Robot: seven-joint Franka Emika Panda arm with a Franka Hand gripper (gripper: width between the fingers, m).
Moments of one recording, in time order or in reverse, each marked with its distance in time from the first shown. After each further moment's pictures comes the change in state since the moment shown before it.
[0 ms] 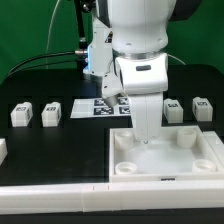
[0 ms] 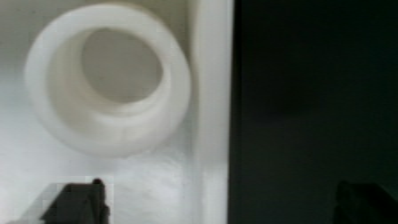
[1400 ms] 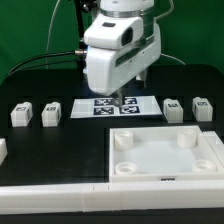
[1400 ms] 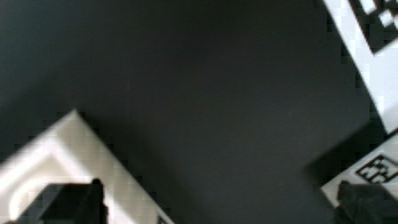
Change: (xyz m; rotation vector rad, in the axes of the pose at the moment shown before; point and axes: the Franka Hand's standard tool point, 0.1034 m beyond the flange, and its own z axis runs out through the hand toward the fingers) arm -0.017 -0.063 -0.039 -0.036 -0.023 0.750
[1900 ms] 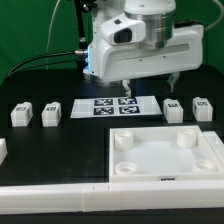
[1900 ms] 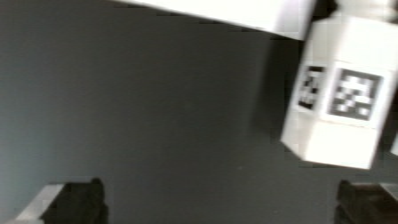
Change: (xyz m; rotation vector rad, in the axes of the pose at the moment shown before) arm 0.016 -0.050 0.009 0.012 -0.014 0.653
